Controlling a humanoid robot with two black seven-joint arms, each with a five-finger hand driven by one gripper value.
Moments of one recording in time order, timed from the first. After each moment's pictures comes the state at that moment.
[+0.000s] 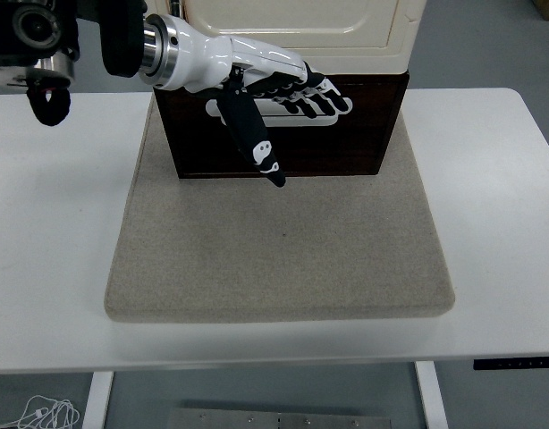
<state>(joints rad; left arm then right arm) -2.01 0.67 0.37 -1.66 0.30 -0.18 0.16 -0.03 0.00 0.13 0.15 -0.02 0.07 -0.10</state>
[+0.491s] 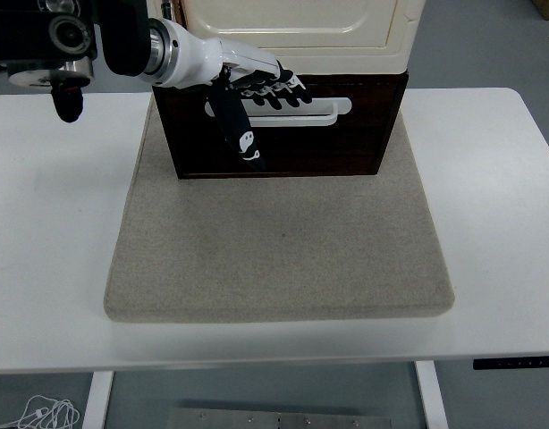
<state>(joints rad) -2.00 0.62 0.41 -1.56 0.29 -0.14 0.26 -0.03 0.00 0.13 0.15 -0.02 0.07 -0.10</state>
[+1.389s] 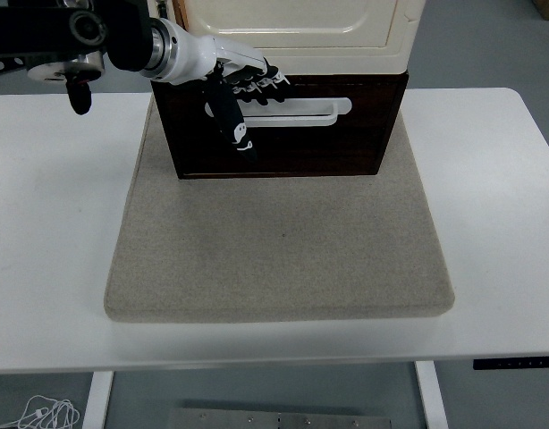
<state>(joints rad) -1.93 0.57 0.41 -1.45 0.29 -0.16 0.28 -0.03 0.00 0.13 0.15 -0.02 0.07 -0.10</state>
